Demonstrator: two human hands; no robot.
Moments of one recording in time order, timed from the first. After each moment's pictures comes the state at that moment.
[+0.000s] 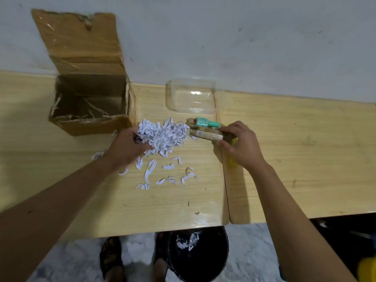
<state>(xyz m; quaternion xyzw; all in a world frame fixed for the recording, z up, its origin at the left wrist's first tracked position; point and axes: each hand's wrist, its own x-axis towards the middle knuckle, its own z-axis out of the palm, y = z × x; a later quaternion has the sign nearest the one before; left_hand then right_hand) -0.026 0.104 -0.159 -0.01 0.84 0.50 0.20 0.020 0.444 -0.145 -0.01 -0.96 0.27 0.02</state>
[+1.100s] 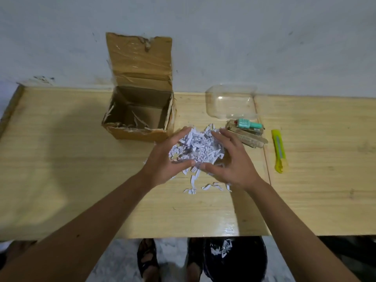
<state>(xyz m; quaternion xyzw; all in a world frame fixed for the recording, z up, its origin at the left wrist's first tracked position) -0.005 0.059 -0.155 0.20 0.86 0.47 0.08 0.035 0.302 -0.164 0.01 -0.90 0.43 -0.03</state>
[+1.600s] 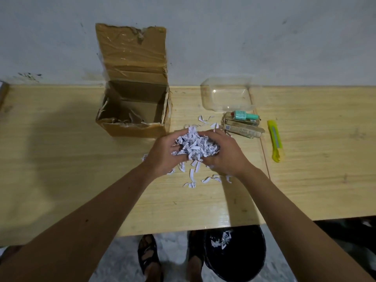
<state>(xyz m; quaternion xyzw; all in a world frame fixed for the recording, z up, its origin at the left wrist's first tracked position) -0.014 0.066 -0.175 0.09 0.79 0.57 0.22 0.016 0.288 -0.171 0.07 -0.92 0.39 -0.04</state>
